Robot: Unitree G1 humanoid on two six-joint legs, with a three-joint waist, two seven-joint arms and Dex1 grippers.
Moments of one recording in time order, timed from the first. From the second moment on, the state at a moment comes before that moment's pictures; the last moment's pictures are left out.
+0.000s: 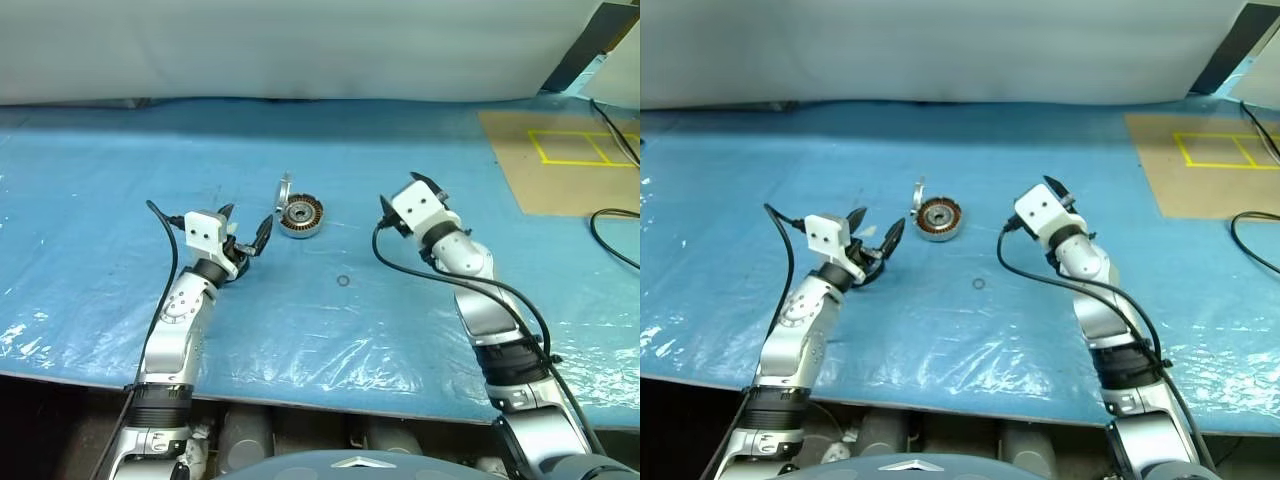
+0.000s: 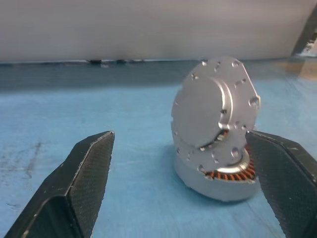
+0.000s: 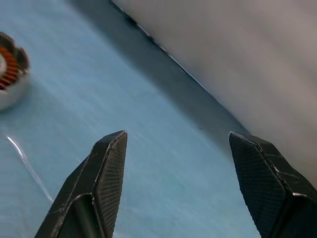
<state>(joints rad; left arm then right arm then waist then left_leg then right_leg) -0.15 0.18 0.05 -0.07 -0.28 0.10 -0.40 -0.47 -0.39 0.12 -0.04 -0.25 0.28 0.40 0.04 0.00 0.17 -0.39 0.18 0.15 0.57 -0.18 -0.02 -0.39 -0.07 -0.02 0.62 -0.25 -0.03</state>
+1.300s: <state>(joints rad) -0.13 0.25 0.07 -0.21 -0.43 0.24 -0.51 -1.37 -0.06 0.55 1.16 -0.31 0.35 0.91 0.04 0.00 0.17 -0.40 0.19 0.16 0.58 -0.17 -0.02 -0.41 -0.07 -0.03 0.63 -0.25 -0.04</state>
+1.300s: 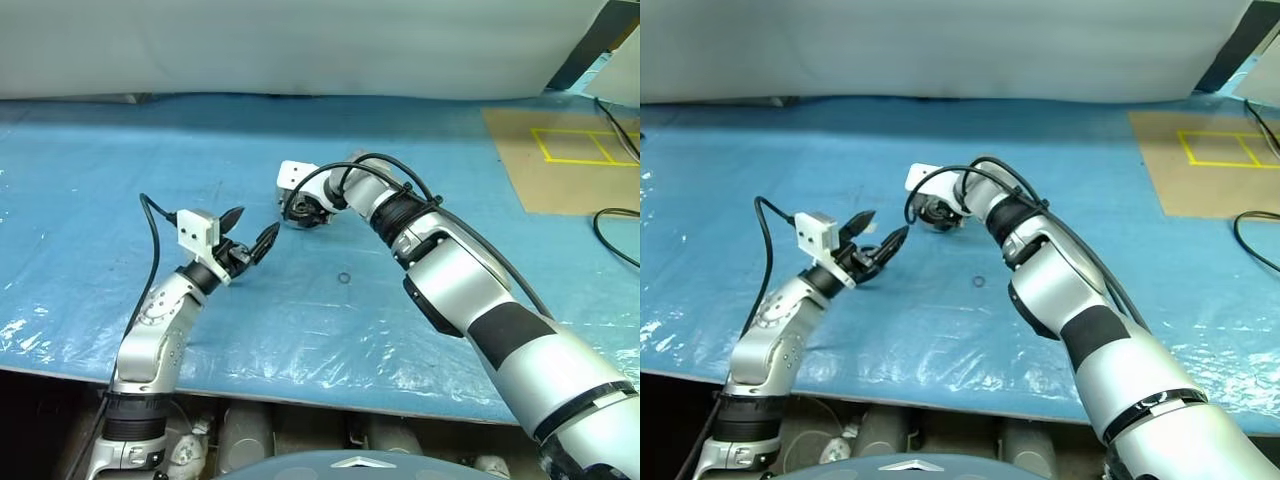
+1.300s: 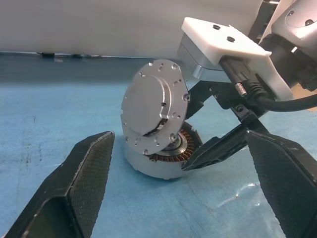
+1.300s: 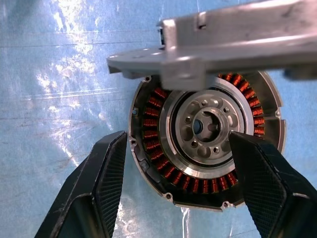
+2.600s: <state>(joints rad) -0.12 0.21 0.06 -0.19 -0.40 0.23 -0.50 -1.34 -0.15 0.60 0.65 -0.29 1.22 1.30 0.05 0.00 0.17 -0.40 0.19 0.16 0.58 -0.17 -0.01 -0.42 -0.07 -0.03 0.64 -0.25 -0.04</state>
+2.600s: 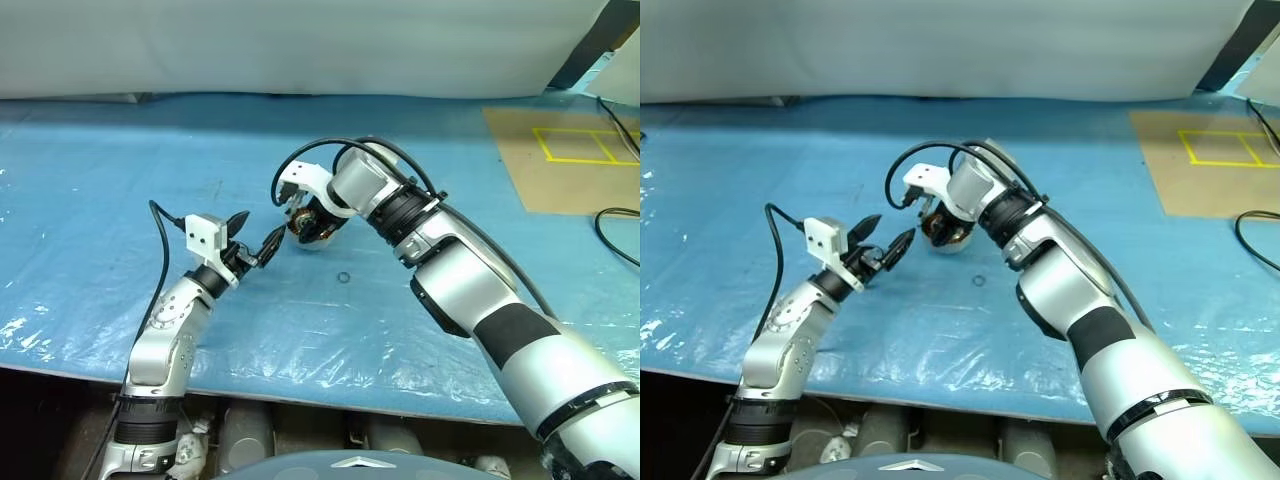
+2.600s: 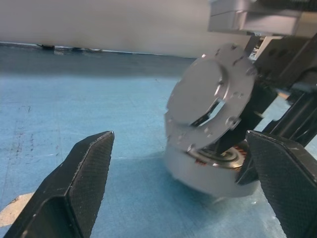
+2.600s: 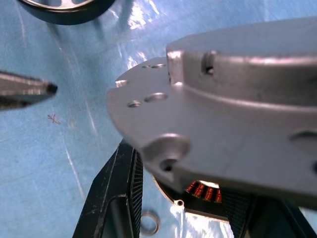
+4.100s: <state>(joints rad) -0.13 0.29 0.12 -0.17 -0.45 0.25 -0.55 -1.42 -0.07 0.43 0.66 0.52 1.61 0.59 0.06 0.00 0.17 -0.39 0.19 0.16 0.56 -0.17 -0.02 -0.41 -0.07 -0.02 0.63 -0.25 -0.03</state>
